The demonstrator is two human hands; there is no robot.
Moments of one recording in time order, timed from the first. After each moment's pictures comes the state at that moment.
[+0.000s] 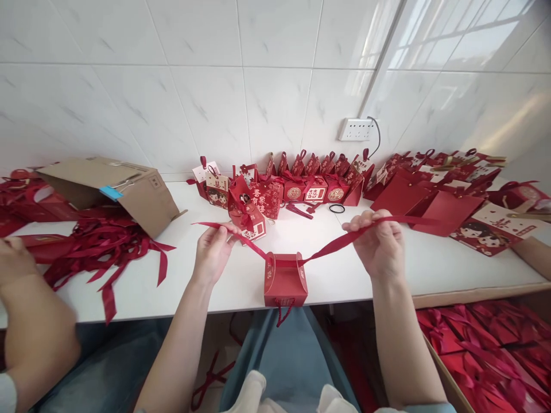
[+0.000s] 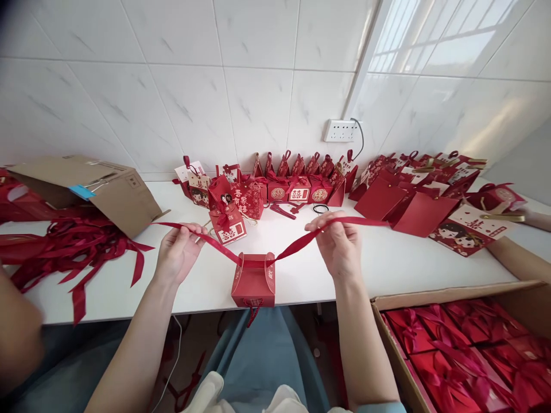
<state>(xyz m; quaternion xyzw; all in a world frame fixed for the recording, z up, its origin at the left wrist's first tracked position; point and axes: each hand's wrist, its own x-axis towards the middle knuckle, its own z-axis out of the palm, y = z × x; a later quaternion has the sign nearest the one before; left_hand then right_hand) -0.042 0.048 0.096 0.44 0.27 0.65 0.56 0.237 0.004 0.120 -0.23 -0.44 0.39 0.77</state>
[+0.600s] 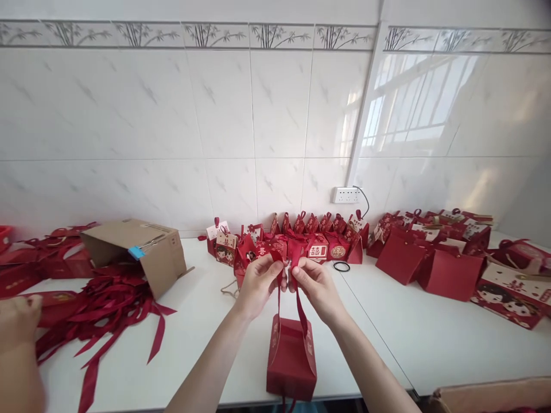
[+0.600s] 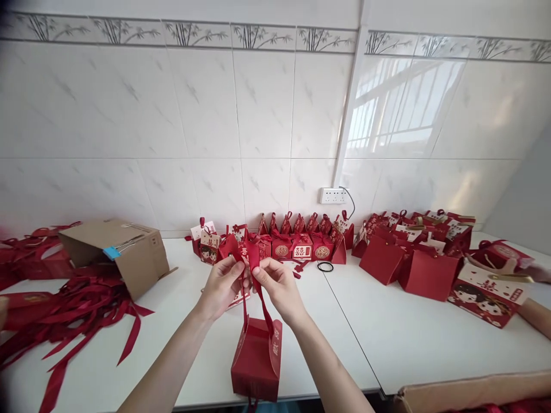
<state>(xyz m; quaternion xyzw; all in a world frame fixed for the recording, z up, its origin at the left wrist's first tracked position) 0.024 0.057 0.152 0.53 0.17 0.53 0.64 0.154 0.035 0.147 -0.21 -0.56 0.53 0.60</state>
